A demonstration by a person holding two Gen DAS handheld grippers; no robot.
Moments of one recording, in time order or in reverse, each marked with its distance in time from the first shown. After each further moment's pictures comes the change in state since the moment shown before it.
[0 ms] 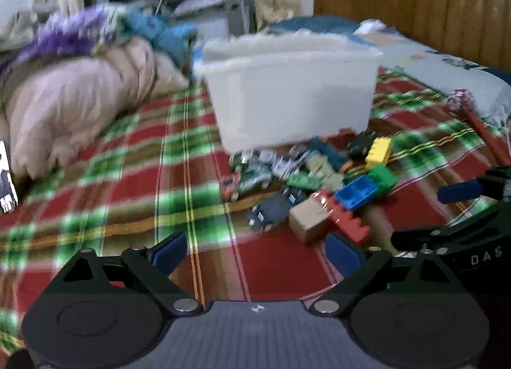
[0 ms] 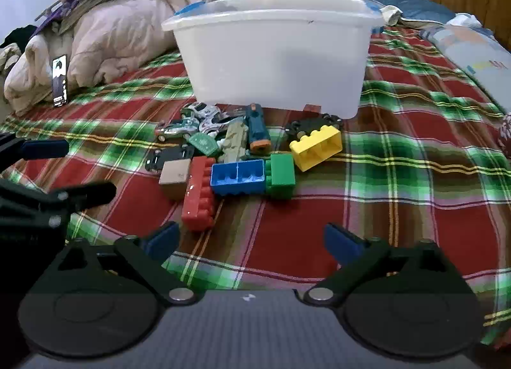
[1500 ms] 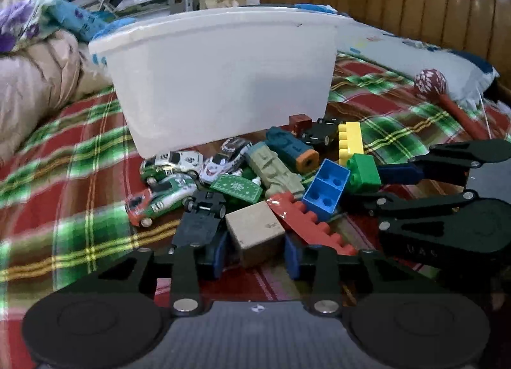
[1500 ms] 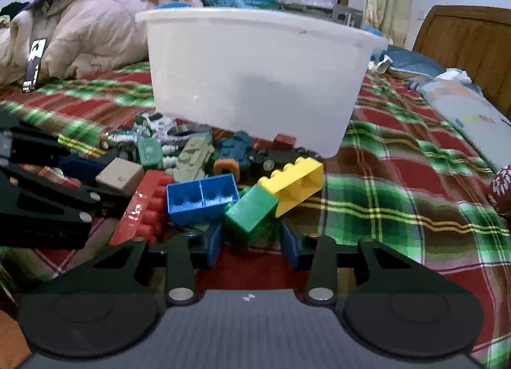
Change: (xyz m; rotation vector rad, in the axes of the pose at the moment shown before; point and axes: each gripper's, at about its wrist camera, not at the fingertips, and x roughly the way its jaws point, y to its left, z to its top) left arm 0.078 -0.032 0.011 0.076 -0.006 -0.207; right arm 0.044 -0.012 0.001 -0.144 -0.181 -0.152
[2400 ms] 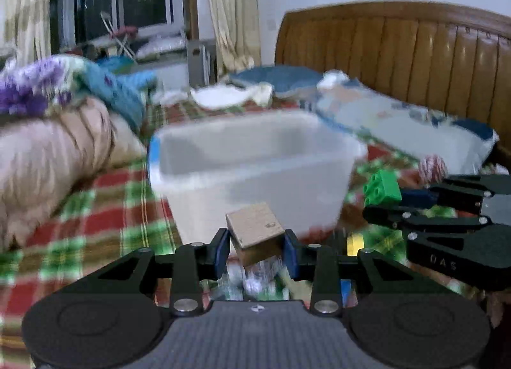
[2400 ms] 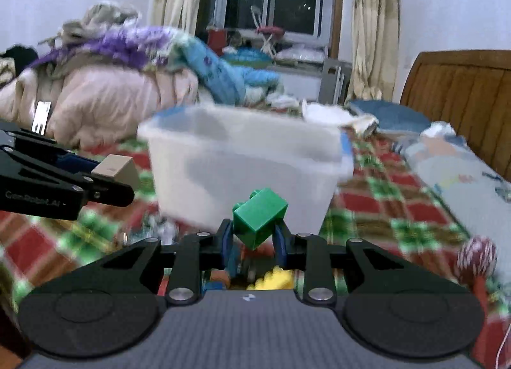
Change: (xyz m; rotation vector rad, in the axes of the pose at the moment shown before) left arm -0.076 0.024 0.090 -0.017 -0.214 0.038; right arm -0.054 -0.011 0.075 0.017 -0.204 -0.015
